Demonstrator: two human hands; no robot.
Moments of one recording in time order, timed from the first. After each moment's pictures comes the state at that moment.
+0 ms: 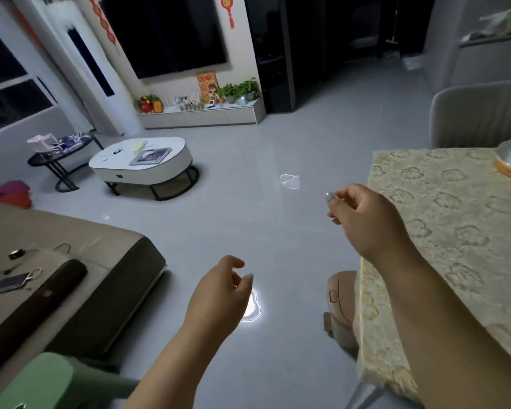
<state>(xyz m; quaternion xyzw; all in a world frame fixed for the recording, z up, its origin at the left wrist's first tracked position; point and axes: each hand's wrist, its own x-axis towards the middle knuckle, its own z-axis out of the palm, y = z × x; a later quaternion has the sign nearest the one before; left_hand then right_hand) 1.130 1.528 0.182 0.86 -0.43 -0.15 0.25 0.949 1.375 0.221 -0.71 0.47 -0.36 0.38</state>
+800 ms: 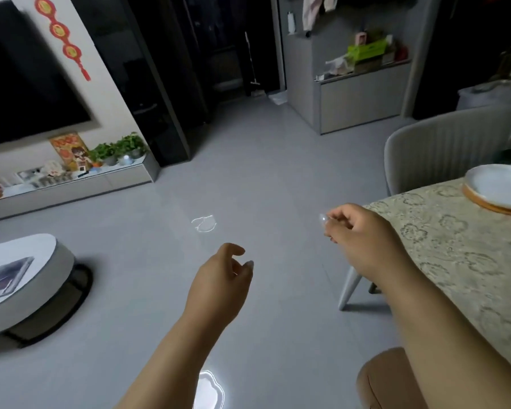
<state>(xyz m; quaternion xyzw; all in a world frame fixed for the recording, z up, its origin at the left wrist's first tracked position) 1.370 1.100 0.204 0.70 -0.63 -0.21 0.26 1.147 1.082 0.222 -0.58 0.65 -0.40 0.29</state>
